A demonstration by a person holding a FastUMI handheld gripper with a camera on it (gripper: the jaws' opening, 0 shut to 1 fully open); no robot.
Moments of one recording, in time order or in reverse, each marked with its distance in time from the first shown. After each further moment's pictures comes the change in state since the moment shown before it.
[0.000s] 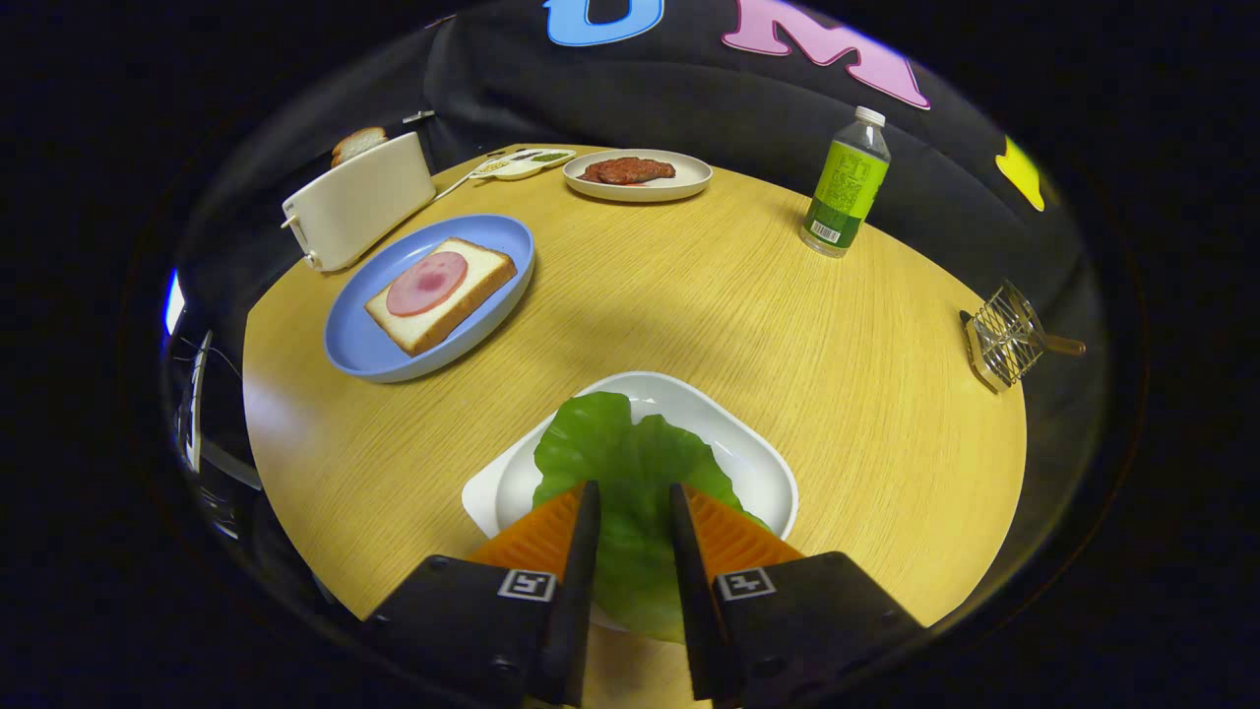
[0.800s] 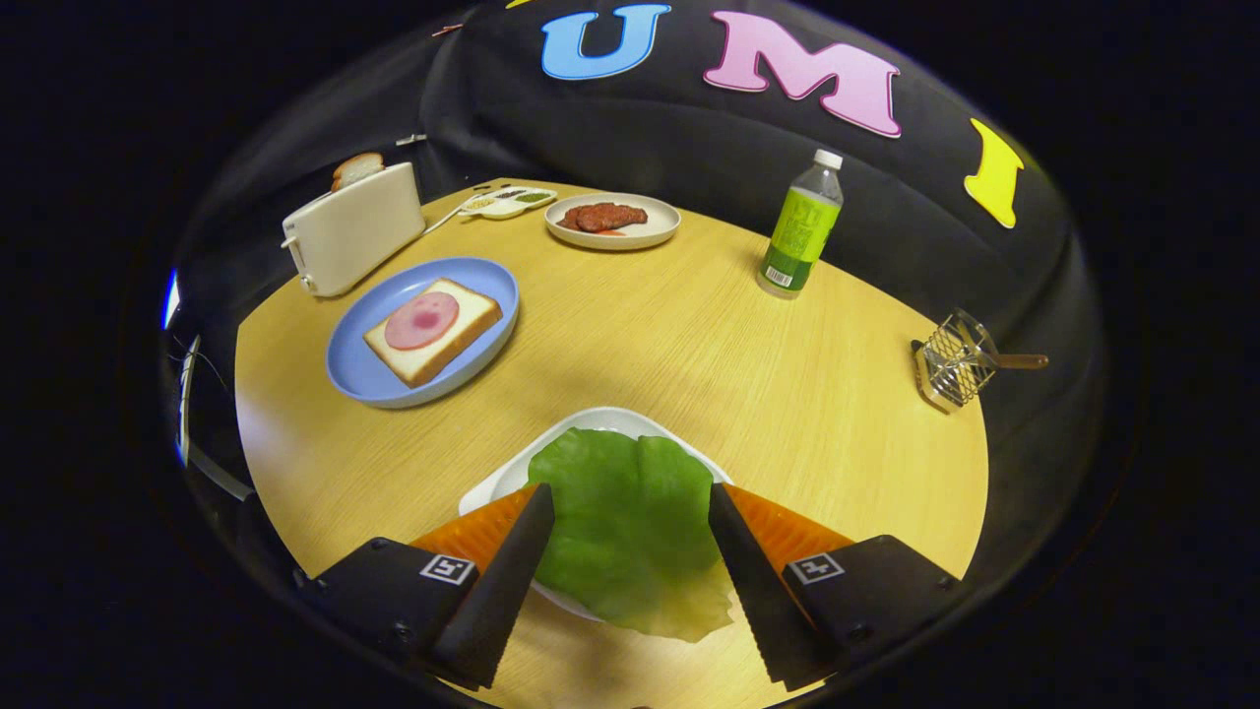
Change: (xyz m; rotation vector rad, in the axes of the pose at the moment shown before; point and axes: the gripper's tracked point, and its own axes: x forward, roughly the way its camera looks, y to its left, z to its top) arm -0.022 -0.019 0.013 -0.036 -0.088 -0.072
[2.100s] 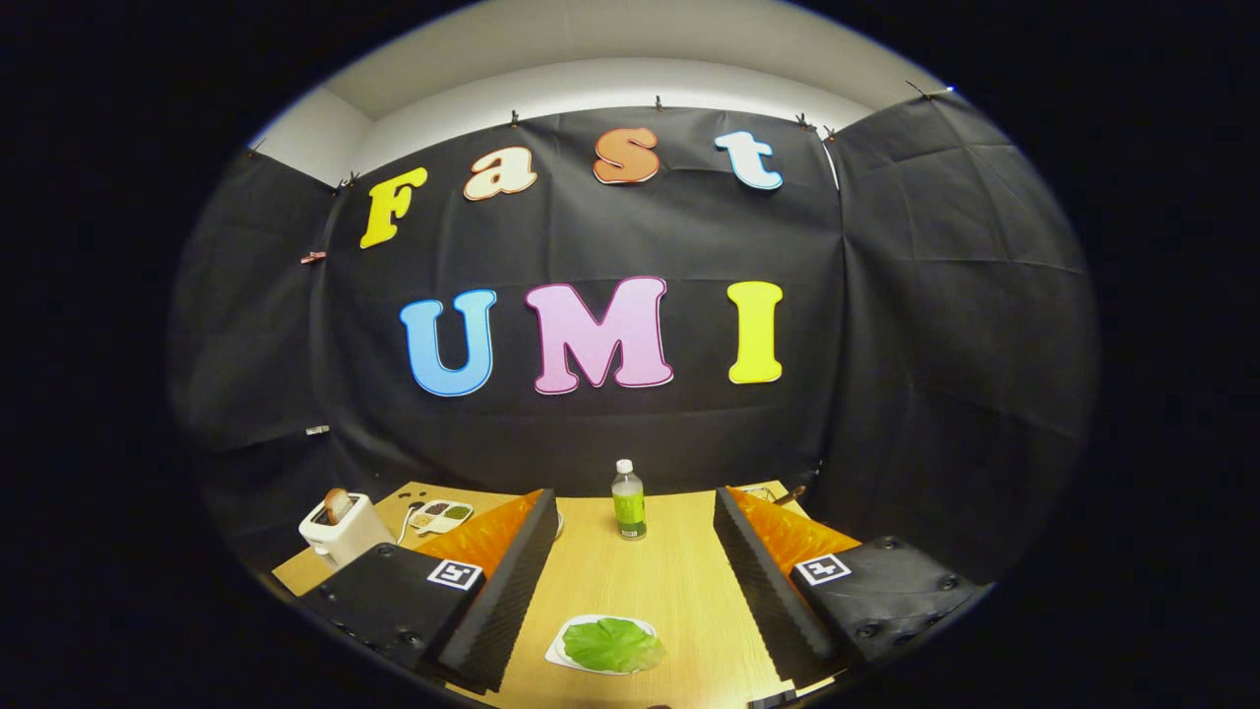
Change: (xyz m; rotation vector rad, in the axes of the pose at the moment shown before) arm -0.316 -0.053 0.155 0.399 -0.764 -0.402
